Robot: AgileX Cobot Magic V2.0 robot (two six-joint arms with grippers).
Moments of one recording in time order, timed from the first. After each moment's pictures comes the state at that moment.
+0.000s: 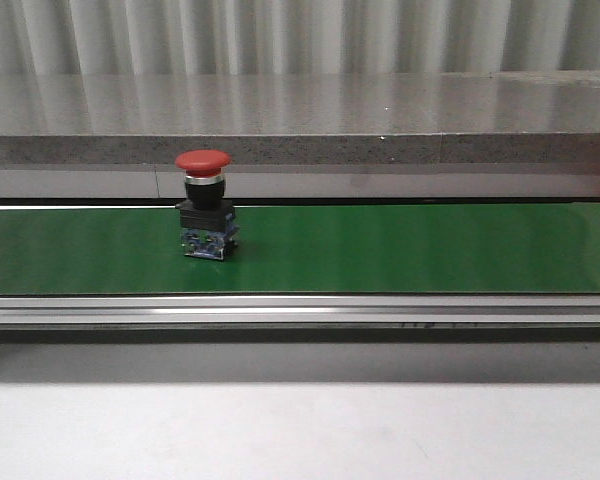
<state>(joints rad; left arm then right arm) 0.51 1.42 -0.88 0.22 0.65 -0.44 0.03 -0.01 0.03 0.01 0.15 0.11</state>
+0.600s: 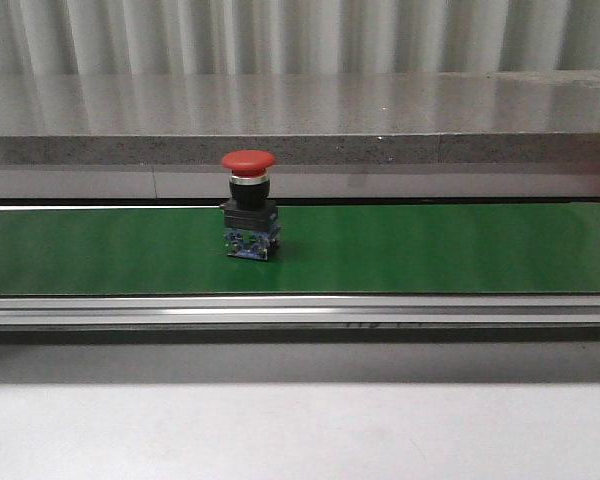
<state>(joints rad) 0.03 1.33 -1.01 0.16 0.72 -0.33 0.03 -0.01 0.03 0.01 0.15 0.11</state>
